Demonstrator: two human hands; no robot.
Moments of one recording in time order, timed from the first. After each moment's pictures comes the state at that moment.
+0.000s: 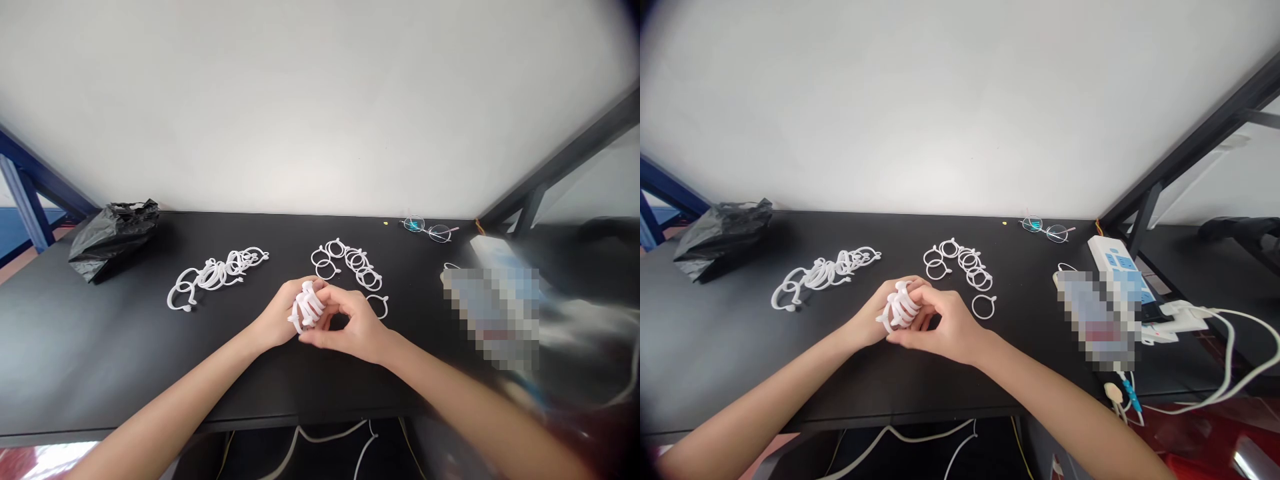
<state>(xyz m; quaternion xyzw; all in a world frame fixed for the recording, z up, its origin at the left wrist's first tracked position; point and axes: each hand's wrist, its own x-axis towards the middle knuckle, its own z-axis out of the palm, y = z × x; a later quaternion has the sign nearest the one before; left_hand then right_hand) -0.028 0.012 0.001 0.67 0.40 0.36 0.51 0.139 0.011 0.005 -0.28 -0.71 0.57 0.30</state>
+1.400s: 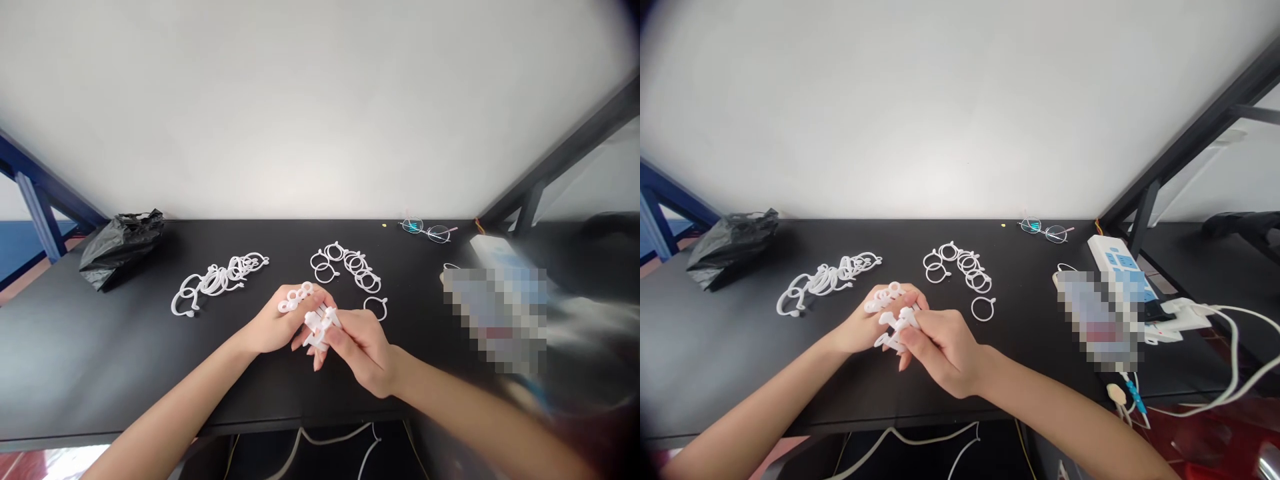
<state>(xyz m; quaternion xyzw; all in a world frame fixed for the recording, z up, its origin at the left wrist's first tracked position) -0.028 0.002 0.014 0.60 0.35 0.34 0.63 0.145 -0.008 0.019 -0.16 -0.77 0.46 0.41</state>
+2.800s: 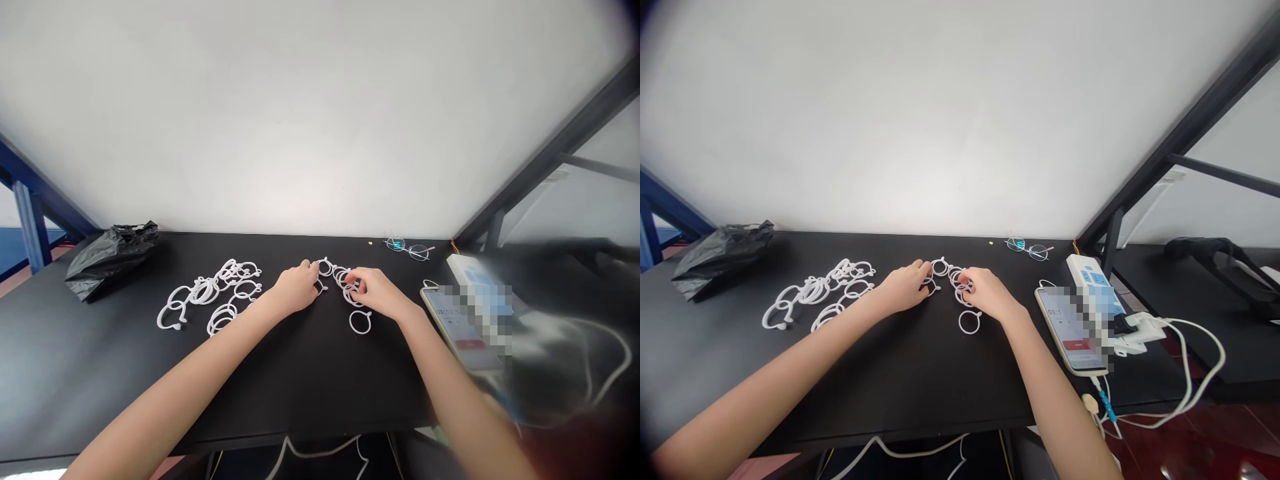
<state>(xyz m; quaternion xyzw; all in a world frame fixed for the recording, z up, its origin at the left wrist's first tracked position) 0.005 0.073 0.016 0.81 0.58 0.05 0.13 0.219 0.089 0.011 -0.49 -0.82 0.23 0.15</state>
